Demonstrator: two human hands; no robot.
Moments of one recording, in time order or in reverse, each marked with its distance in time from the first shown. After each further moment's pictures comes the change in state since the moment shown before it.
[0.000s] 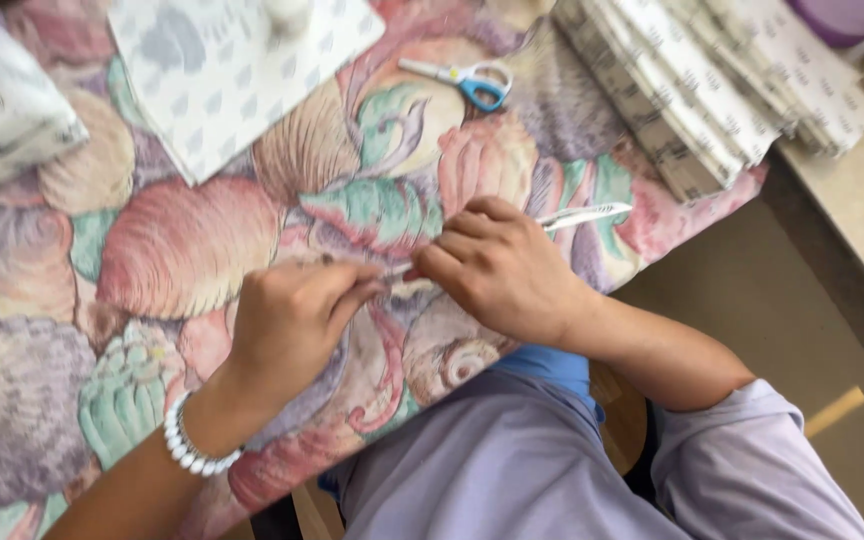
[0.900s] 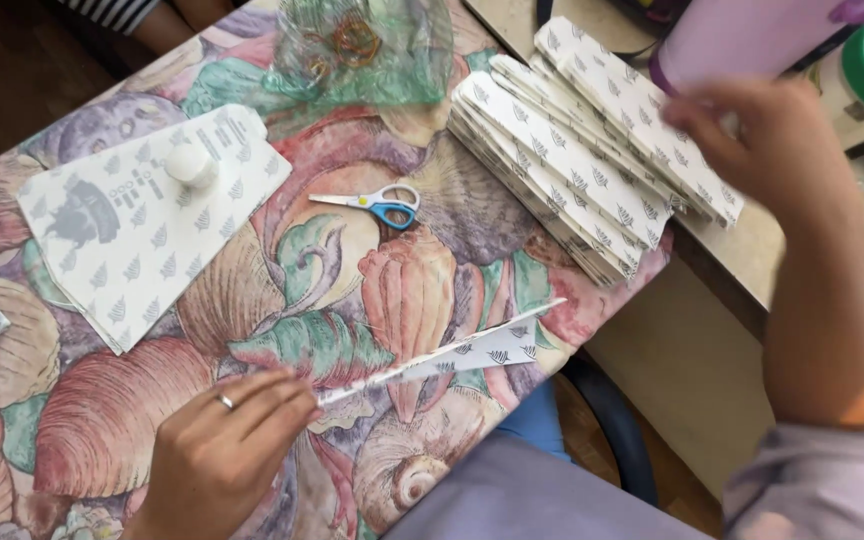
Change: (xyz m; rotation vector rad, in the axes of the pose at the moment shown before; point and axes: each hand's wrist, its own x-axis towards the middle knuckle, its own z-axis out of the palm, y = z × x) left_hand 0.054 -0.009 -0.012 -0.012 -0.071 0.281; right_hand -0.132 0.231 -0.133 0.025 -0.225 0.975
